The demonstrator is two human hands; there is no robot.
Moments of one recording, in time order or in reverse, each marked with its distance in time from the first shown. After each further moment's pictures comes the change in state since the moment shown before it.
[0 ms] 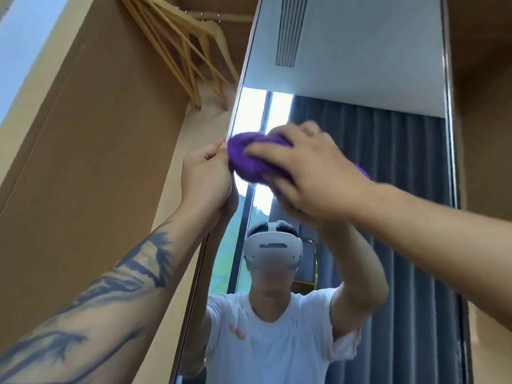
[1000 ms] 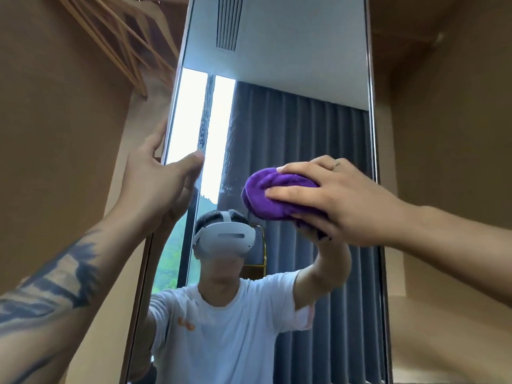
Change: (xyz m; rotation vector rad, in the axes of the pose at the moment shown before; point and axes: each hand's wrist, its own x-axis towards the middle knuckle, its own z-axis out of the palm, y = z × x) left_hand -0.019 0.010 -0.013 0.277 -0.183 0.165; right_hand -0.113 0.041 -0.050 -0.133 -0.246 -0.096
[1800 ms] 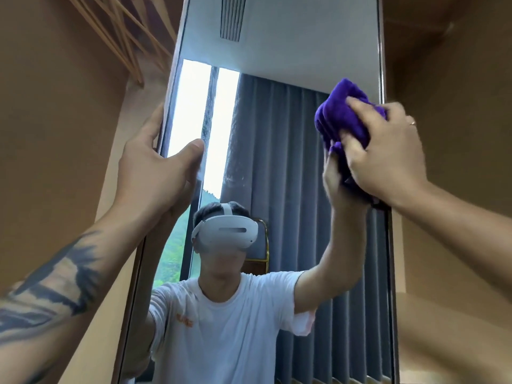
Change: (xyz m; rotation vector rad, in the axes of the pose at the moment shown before) left_hand -0.003 -0.014 0.006 0.119 0.060 0.045; right_hand 0.004 0.046 0.016 0.051 0.396 0.810
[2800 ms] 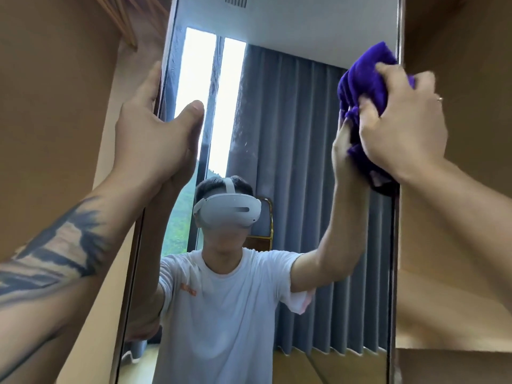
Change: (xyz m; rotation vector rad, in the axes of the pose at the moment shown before) left_hand -0.005 -0.005 0.003 0.023 -0.013 0.007; right_hand -0.008 -0.006 -0.001 -0.091 0.053 0.178
